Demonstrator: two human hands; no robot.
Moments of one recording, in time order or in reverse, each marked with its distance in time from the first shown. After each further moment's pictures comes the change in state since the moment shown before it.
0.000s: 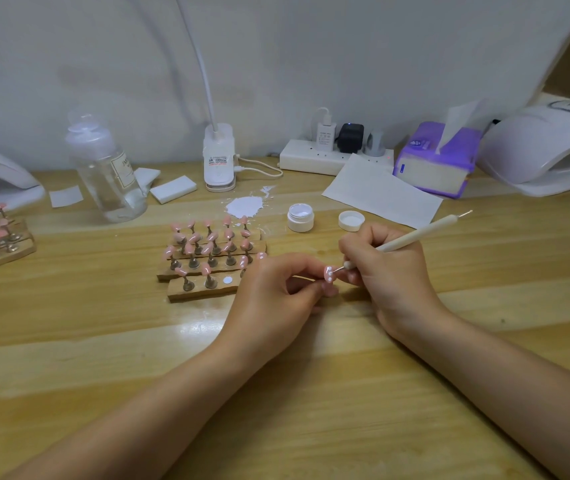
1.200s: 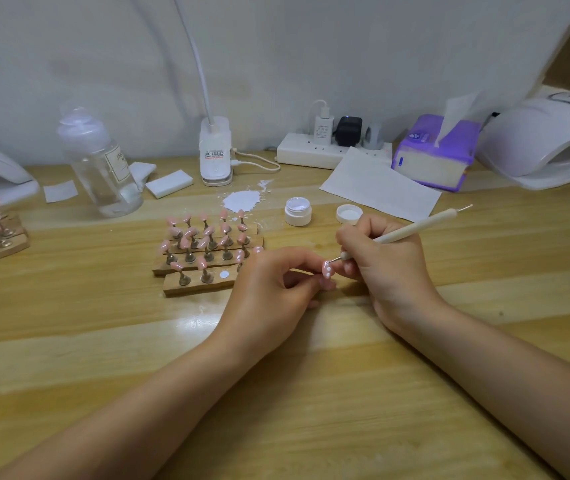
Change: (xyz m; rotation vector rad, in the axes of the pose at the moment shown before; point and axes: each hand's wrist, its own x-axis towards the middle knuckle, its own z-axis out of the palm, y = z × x) left_hand 0.000 0.000 0.000 0.007 -0.014 0.021; right_hand 0.000 -0.002 0.002 0.062 -0.011 0.022
